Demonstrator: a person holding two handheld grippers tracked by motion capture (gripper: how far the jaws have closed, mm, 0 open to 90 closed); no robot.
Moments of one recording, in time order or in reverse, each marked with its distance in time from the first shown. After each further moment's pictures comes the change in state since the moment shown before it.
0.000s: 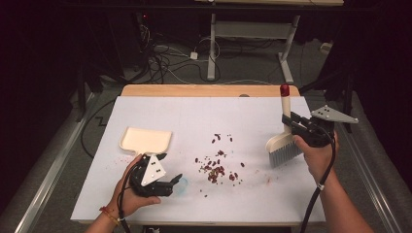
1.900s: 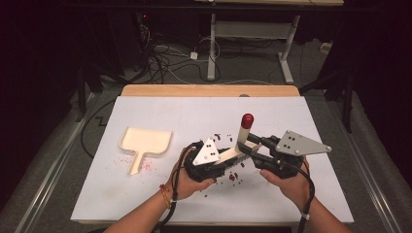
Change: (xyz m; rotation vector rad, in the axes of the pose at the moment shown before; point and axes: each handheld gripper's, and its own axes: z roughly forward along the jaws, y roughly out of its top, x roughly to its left) left arm -0.038 0.101 0.059 -0.187 -0.290 0.006; right arm 0.122 0.012 -0.031 -0.142 0.411 -0.269
